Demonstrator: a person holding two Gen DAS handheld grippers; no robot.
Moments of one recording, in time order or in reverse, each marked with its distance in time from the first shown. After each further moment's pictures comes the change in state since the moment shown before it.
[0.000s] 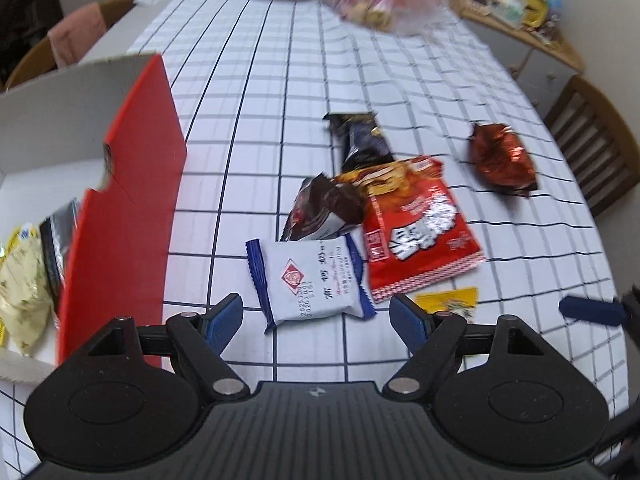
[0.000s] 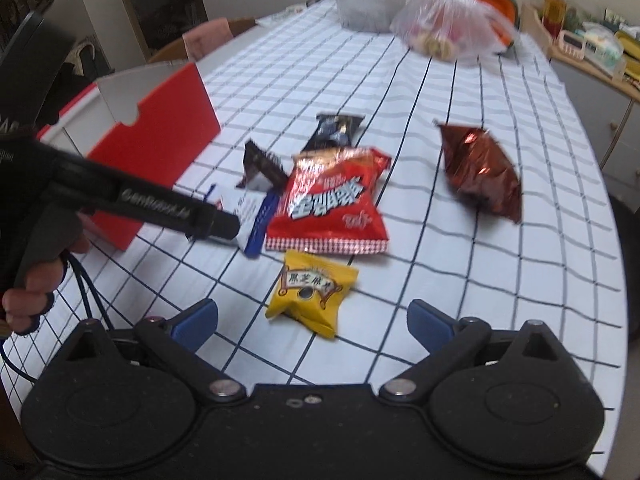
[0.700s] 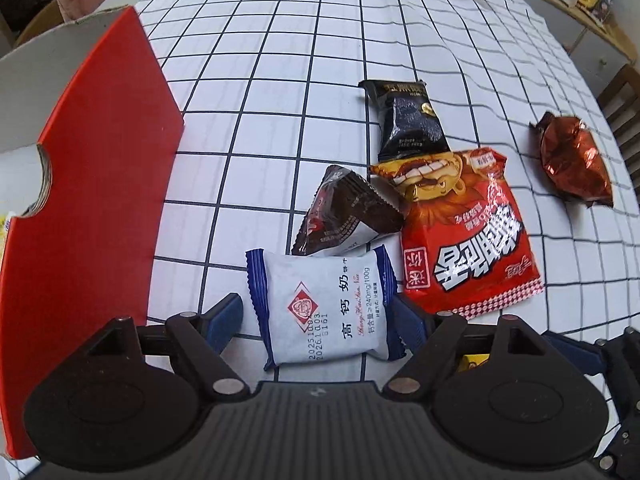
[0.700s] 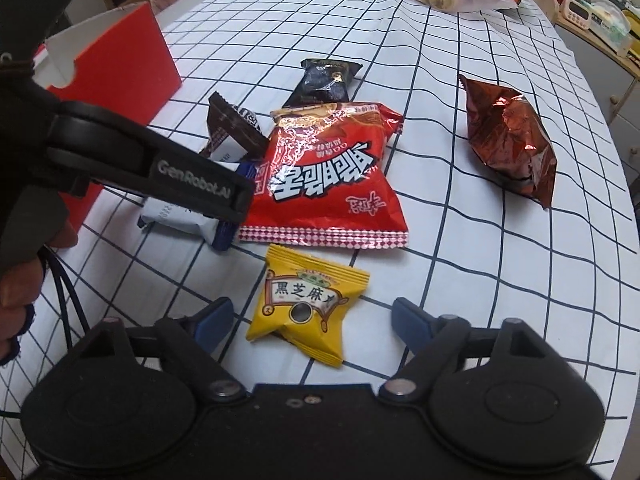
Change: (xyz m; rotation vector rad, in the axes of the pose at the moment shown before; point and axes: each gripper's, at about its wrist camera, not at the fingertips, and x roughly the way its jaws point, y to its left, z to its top) left arm 0.049 -0.003 0.027 -0.042 0.130 0.103; right arm 0.058 0.009 0.018 0.016 0.148 -0.101
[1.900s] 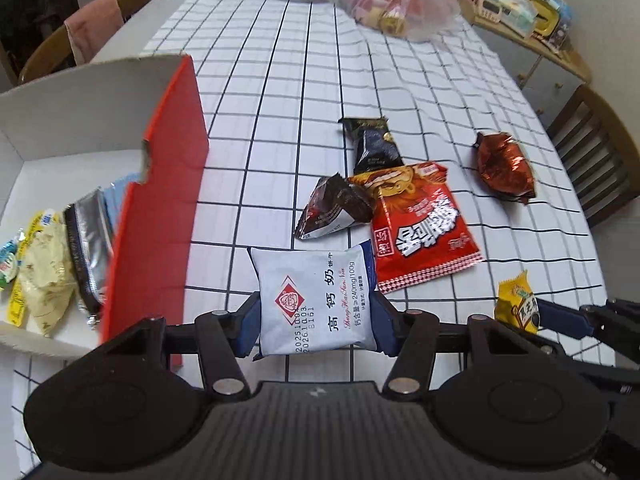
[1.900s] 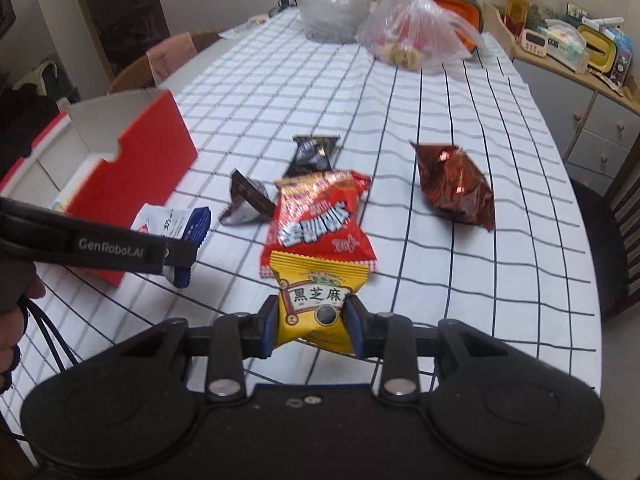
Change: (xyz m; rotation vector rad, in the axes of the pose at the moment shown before) left arm -0.078 0.022 -0.039 0.014 -0.132 -0.105; right arm -0.083 0.000 -0.011 0.072 -0.177 0.007
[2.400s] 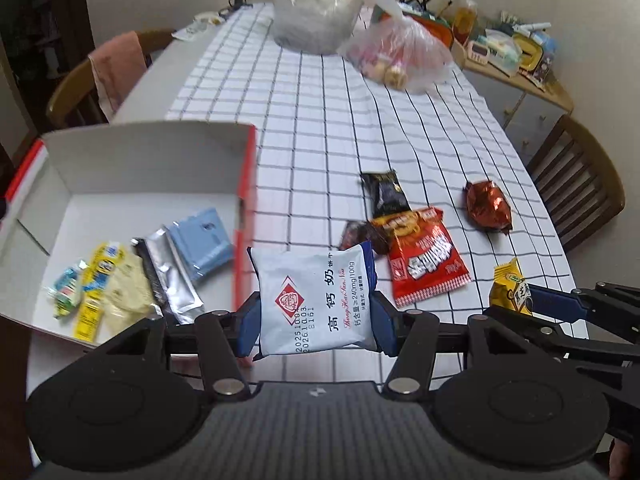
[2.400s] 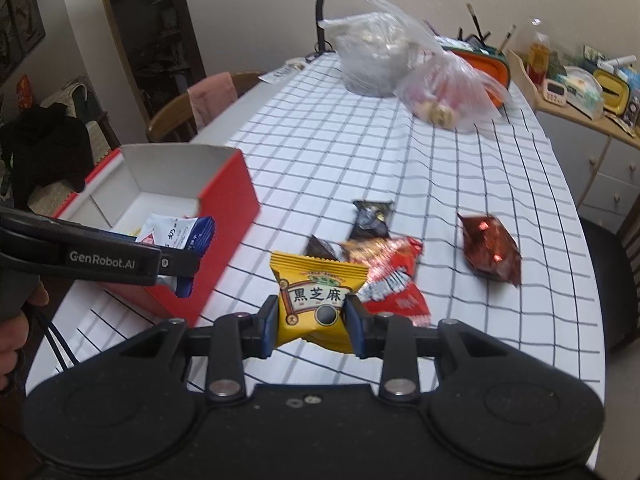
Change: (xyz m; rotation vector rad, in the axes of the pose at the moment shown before) left arm -0.078 0.046 0.005 0.007 -0.101 -0.020; right arm -0.043 0.056 0.029 -0.035 -0.099 0.053
